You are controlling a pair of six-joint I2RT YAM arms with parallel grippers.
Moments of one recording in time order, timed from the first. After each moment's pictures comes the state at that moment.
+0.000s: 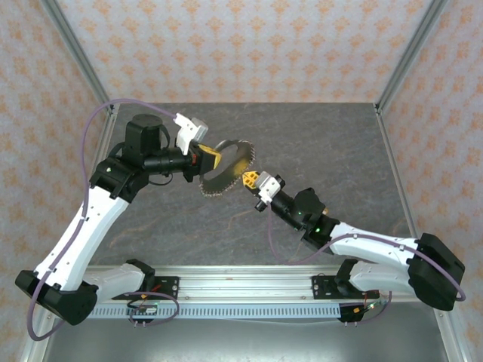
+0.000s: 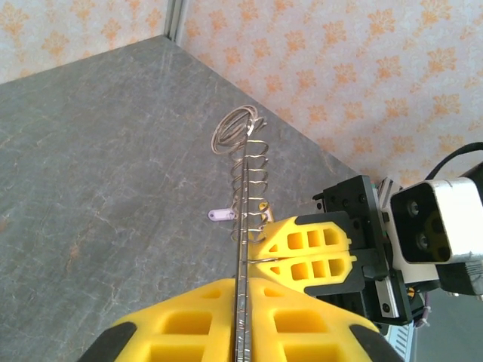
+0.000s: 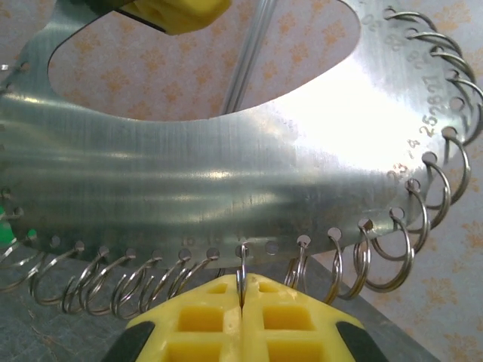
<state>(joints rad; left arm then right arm) -0.38 1.14 1.34 -0.71 0.64 -0.07 0.95 1.10 0.51 0.70 0.09 -0.36</state>
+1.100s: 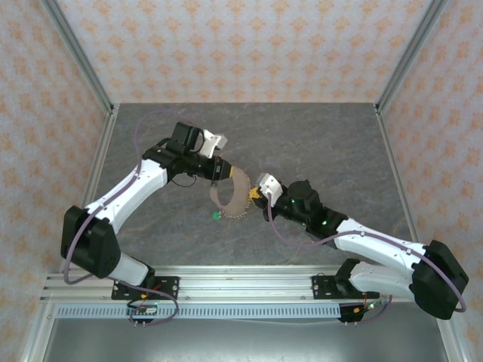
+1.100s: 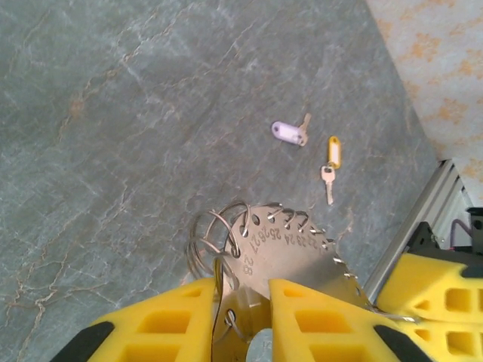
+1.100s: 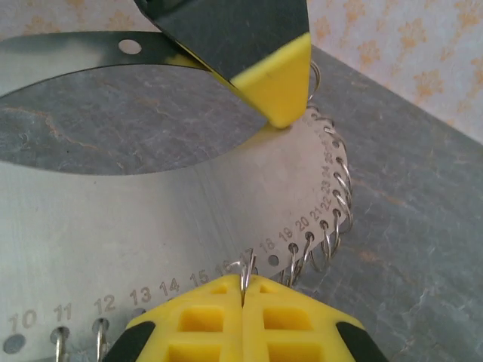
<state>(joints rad) -0.37 1.50 1.20 -0.61 0.58 -0.23 0.82 1.07 0.54 0.19 -0.13 -0.15</state>
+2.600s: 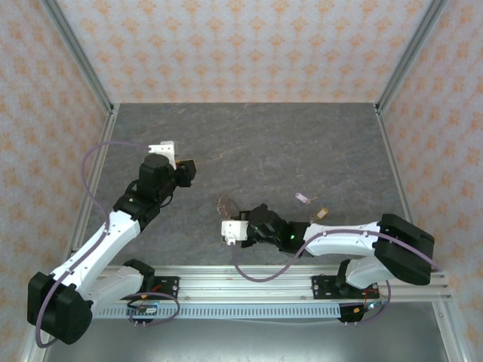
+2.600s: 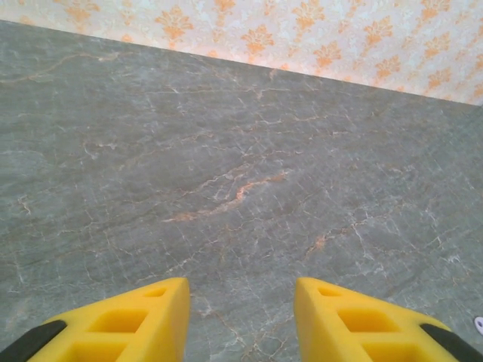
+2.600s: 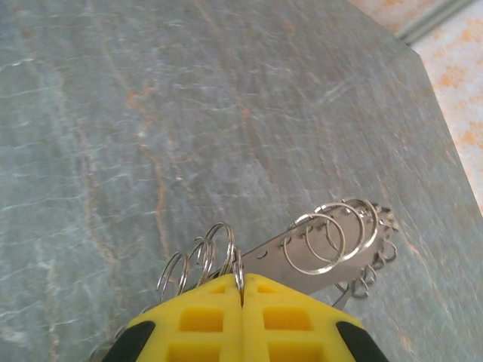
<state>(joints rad) -0.34 0.99 0.72 -0.20 -0.11 -0.38 1.16 1.37 0.59 0.24 0.08 -0.69</state>
